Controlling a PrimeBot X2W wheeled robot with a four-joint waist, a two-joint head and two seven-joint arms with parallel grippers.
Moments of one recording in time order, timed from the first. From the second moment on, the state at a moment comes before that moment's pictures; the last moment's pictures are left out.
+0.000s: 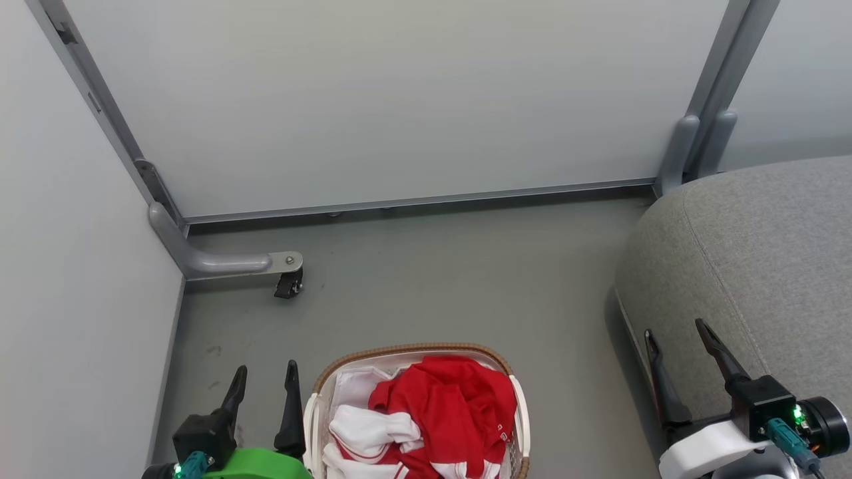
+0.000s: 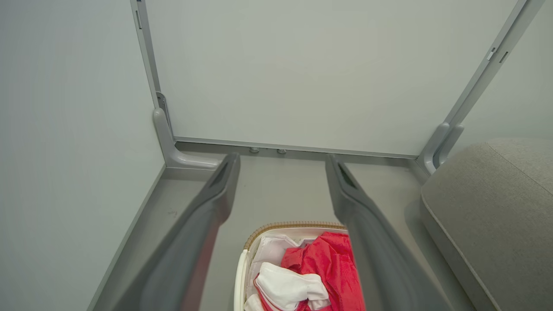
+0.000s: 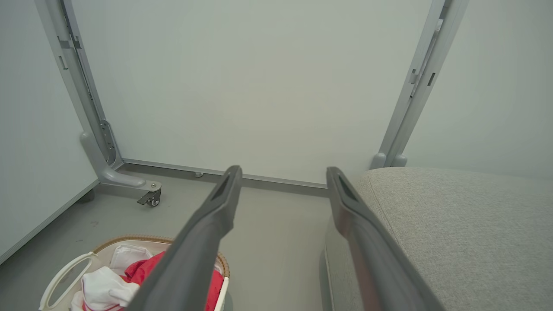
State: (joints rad) left arm 0.00 0.05 -0.17 0.35 -0.29 -0.05 -0.26; right arm 0.04 -0.05 -0.03 0.12 -0.01 0.13 -0.26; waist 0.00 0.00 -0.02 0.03
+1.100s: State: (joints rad) left arm -0.32 0.06 -0.21 0.64 -0.16 -0.09 -0.26; right arm -0.12 -0.05 -0.03 0.06 -0.01 0.13 -0.26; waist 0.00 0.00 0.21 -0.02
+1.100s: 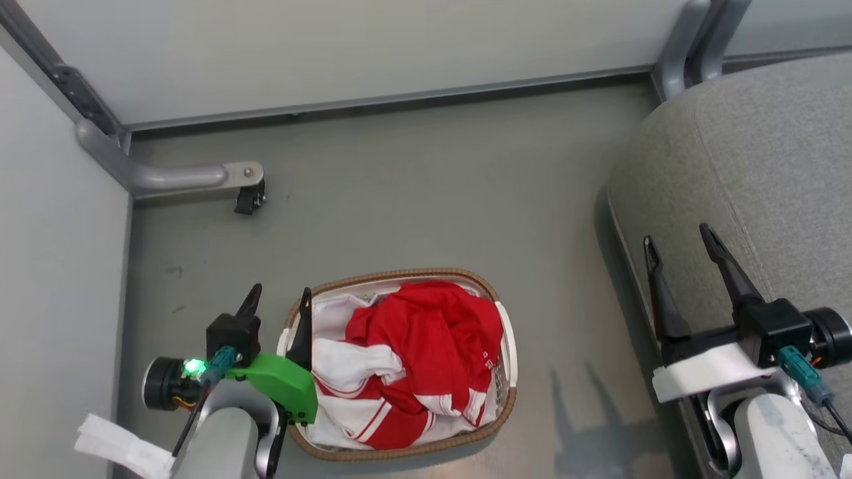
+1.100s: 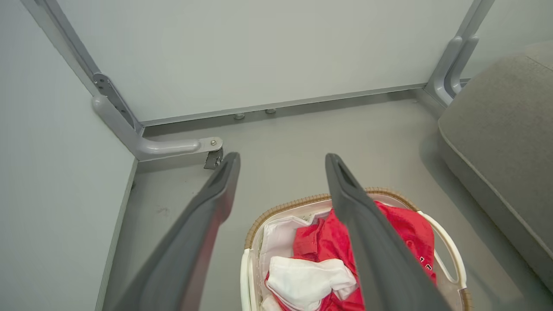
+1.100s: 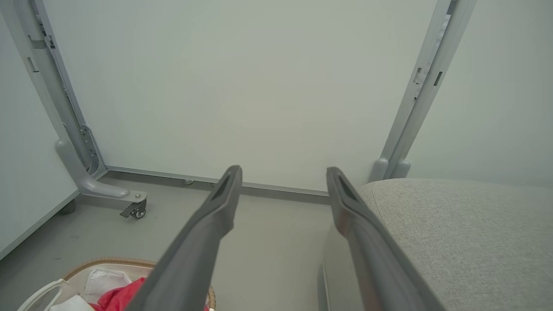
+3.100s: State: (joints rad) left arm -0.77 0.14 -0.80 1.27 -0.16 -0.13 -0.07; right arm -0.39 -0.05 0.11 0.07 0.08 0.13 -0.26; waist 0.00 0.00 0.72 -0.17
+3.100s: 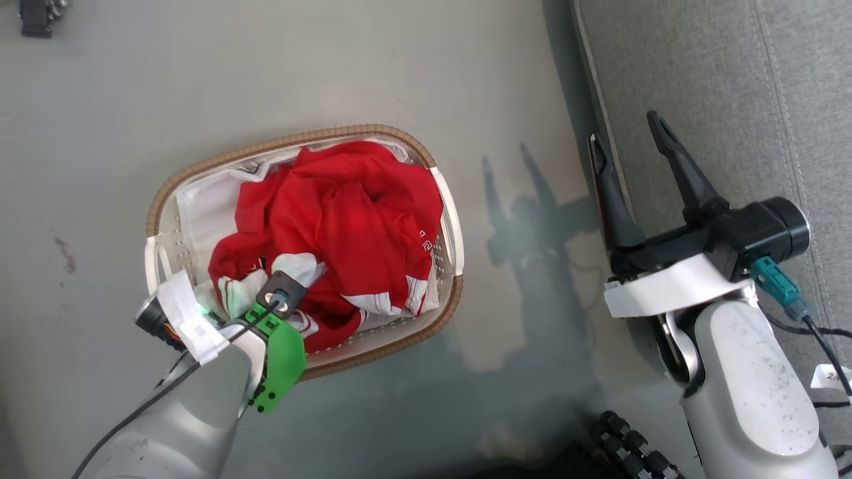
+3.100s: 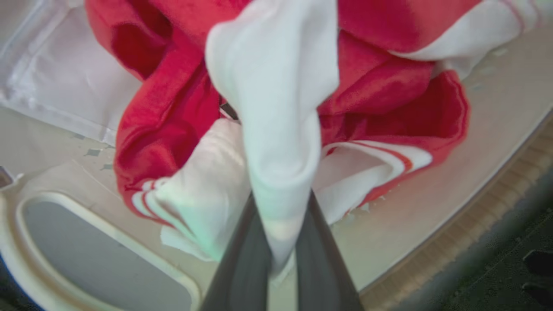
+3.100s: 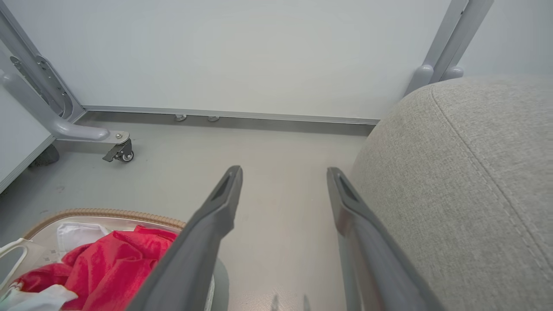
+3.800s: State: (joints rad) left arm -0.72 0.17 -1.05 1.07 -0.37 -0.13 -0.21; right arm -0.17 -0.05 0.03 0.18 0.01 0.13 -0.26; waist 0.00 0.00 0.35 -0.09
